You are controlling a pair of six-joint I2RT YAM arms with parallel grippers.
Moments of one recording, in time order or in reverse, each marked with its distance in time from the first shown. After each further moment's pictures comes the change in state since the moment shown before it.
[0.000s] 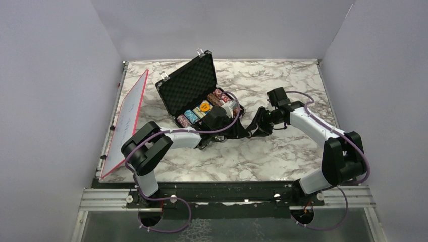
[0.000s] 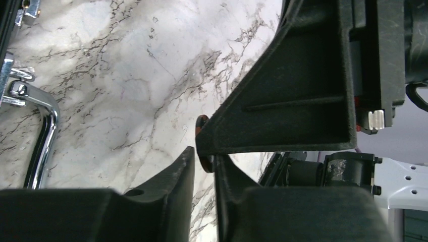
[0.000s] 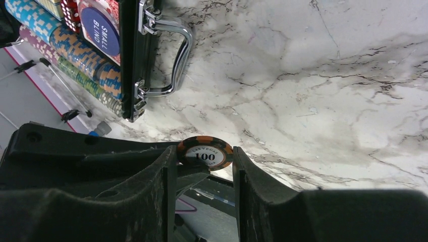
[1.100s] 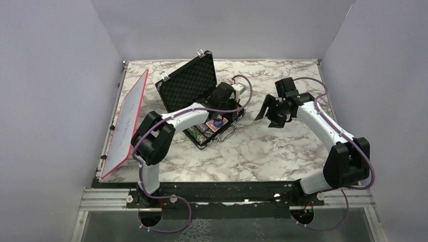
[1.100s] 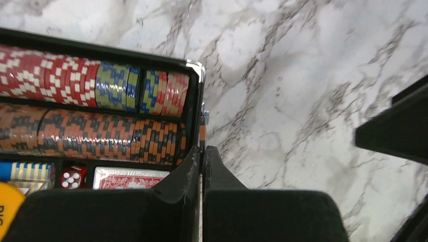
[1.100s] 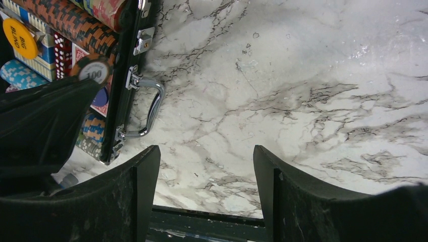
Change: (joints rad) left arm 0.101 0.127 0.472 -0.587 -0.170 0.621; right arm -0.064 -0.038 0.150 -0.145 0.272 -0.118
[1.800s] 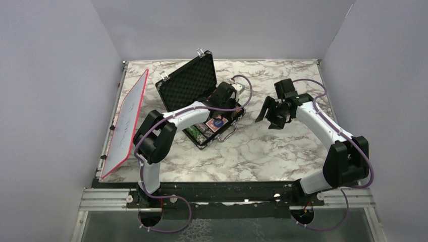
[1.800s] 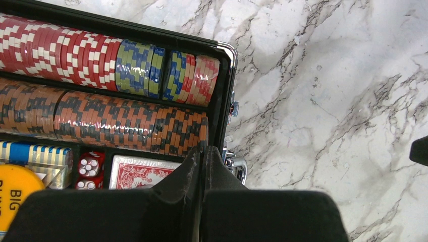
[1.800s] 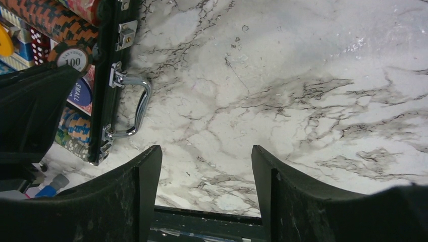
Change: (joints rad) left arm 0.011 0.045 0.050 -0.091 -0.082 0.019; right arm 0.000 0.010 -0.026 0.002 0.002 -0.007
